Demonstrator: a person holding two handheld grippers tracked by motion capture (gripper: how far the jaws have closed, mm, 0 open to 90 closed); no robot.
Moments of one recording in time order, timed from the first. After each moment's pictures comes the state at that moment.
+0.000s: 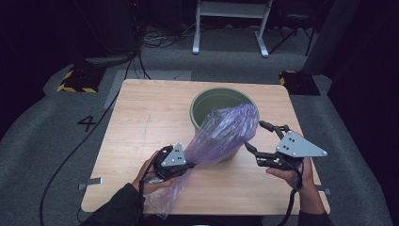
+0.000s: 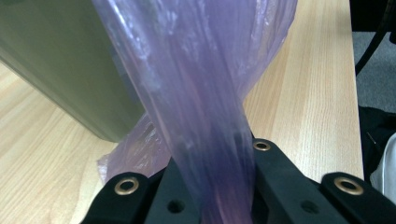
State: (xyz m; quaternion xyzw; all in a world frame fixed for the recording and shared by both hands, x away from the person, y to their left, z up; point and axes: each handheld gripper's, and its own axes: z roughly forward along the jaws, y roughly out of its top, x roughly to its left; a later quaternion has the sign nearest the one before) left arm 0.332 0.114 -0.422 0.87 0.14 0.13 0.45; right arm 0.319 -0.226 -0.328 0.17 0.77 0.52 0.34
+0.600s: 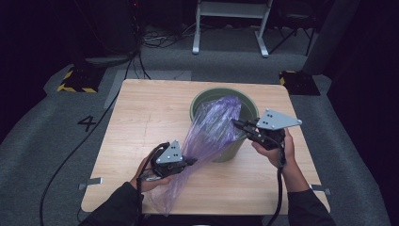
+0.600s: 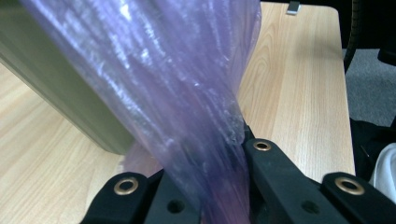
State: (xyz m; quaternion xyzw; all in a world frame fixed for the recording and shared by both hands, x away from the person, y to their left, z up) left arm 0.335 0.121 -0.412 0.86 0.14 0.12 0.48; right arm 0.374 -0.193 -0.323 0.18 0.80 0.50 0.27
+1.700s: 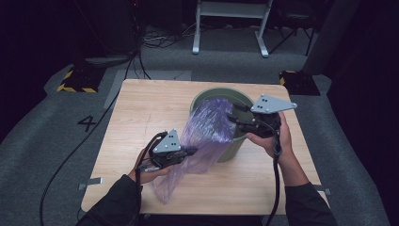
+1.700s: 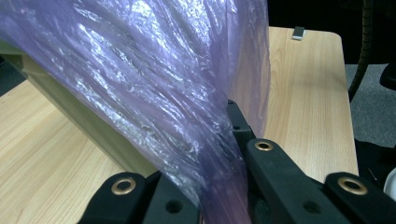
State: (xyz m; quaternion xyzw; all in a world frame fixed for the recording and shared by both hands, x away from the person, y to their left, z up) left arm 0.348 0.122 -0.385 0.85 0.14 0.13 0.49; right arm 0.389 -0.174 -0.295 0.21 0.80 0.49 0.26
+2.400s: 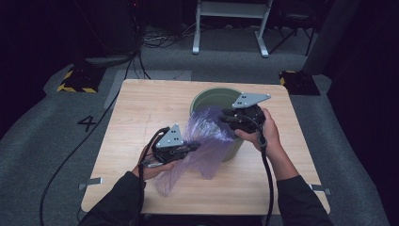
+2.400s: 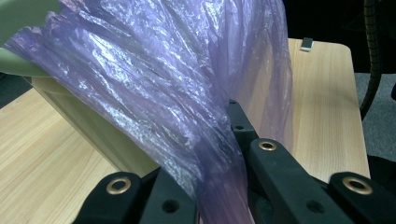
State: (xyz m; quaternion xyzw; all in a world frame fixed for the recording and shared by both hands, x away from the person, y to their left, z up) left arm 0.358 0.116 -0.381 0.84 0.16 0.14 0.50; right arm 0.418 -0.148 -0.313 0.23 0.86 0.41 0.21
